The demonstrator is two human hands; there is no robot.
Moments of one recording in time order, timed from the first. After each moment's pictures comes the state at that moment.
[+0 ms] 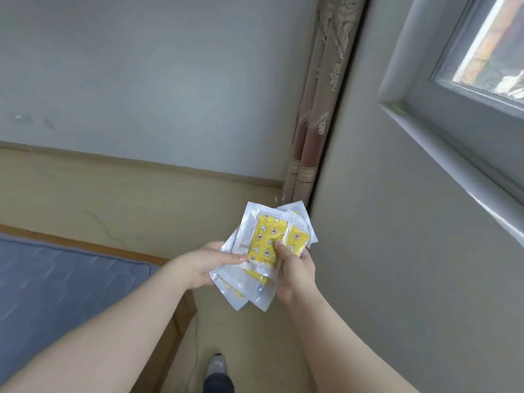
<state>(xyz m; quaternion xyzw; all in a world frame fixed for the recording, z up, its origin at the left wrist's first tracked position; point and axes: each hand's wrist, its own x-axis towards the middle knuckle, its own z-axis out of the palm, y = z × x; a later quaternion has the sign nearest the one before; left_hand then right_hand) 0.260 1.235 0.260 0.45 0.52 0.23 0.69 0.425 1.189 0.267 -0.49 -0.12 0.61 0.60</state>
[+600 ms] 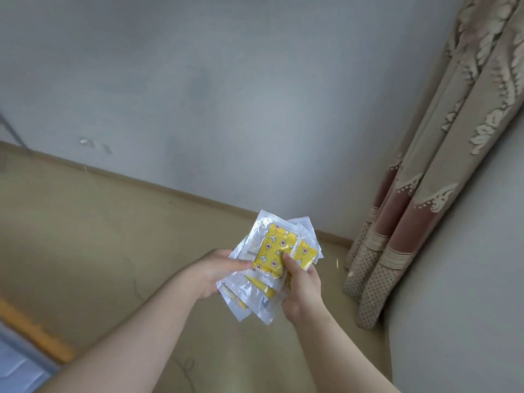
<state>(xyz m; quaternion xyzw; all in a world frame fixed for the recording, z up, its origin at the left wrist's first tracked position) 0.148 1.673 0.280 0.39 0.61 0.31 0.62 0.310 1.661 0.272 -0.45 -0.13 0.70 0.53</state>
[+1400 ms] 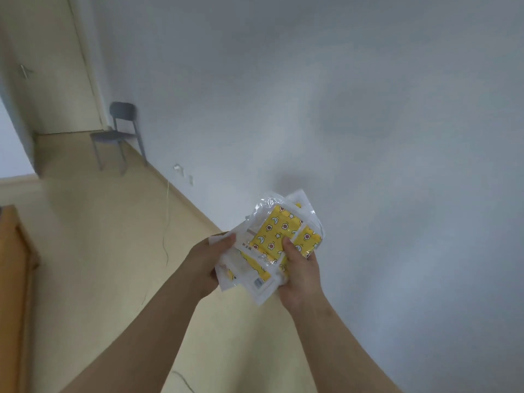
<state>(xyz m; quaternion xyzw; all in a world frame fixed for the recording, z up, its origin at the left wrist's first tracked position) -0.011 2.068 0.326 0.20 0.51 0.69 0.47 0.128 2.146 0.331 -0.28 -0.28 0.82 0.41</state>
